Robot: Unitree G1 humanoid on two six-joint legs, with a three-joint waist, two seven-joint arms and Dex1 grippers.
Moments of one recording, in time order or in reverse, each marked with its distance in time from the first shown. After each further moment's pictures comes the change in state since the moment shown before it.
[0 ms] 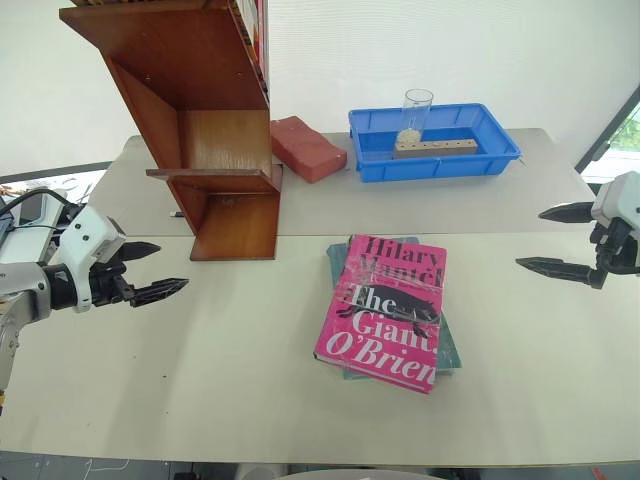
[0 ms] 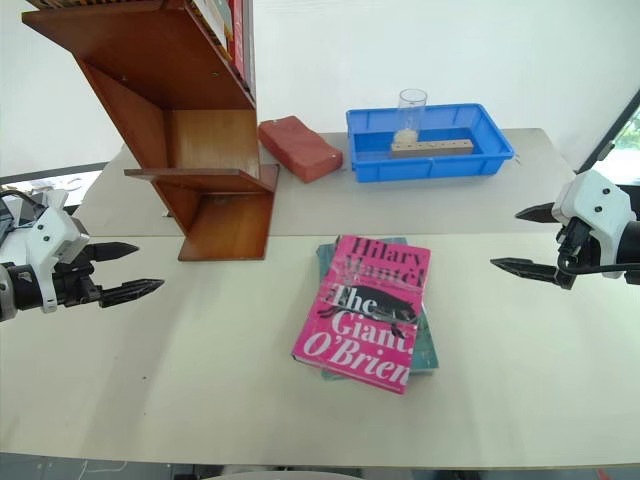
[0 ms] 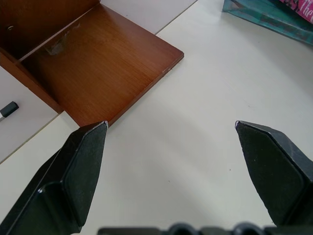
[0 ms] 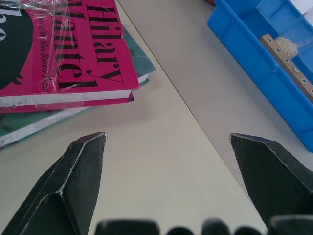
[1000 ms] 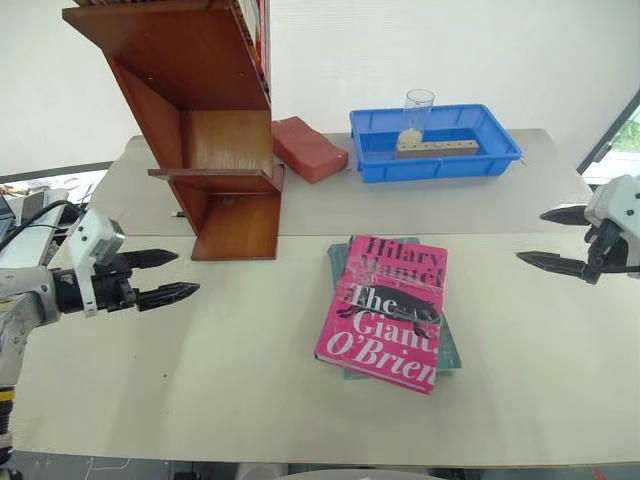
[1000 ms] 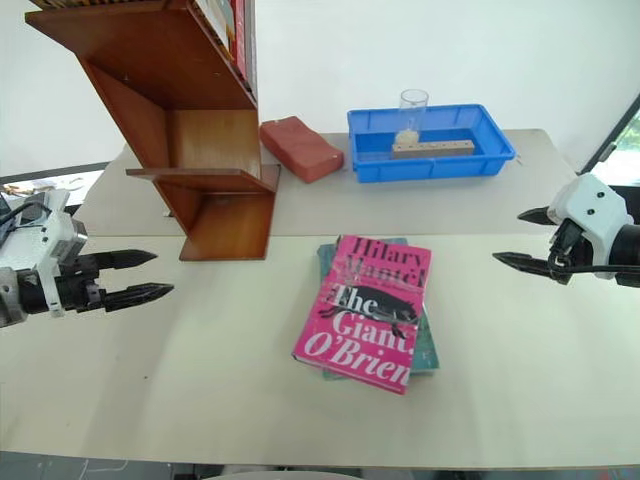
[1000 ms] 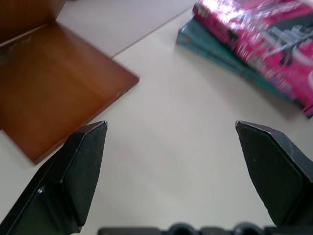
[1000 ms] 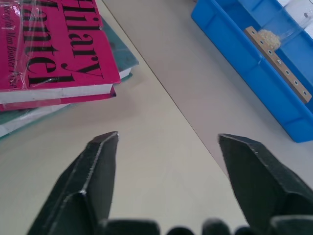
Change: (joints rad) left arm -0.079 -0.105 -0.015 0.037 -0.148 0.102 -0.097; right arm 0.025 0.054 0.002 0.012 -0.077 -0.037 -0.082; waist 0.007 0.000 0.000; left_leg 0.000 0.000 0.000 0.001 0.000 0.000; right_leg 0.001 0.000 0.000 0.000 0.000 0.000
